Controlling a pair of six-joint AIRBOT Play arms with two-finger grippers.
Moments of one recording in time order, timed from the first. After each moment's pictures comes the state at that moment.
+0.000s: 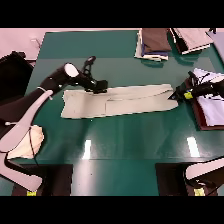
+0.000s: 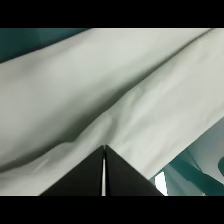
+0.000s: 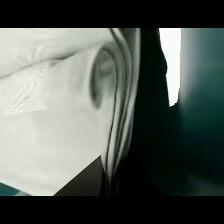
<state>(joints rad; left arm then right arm) -0.41 -1.70 1.48 0.93 -0.88 -1.51 -0.38 -1.67 1.28 -0.85 1.25 1.15</state>
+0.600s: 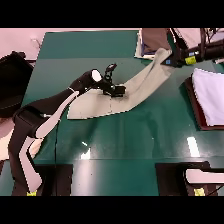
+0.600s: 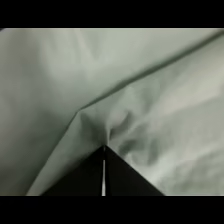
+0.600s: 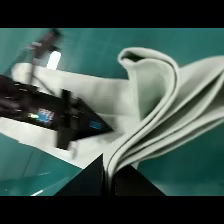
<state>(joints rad) -0.54 -1.98 1.74 0.91 -0.88 -1.54 -0.07 -1.43 1.65 -0.78 1.36 1.24</state>
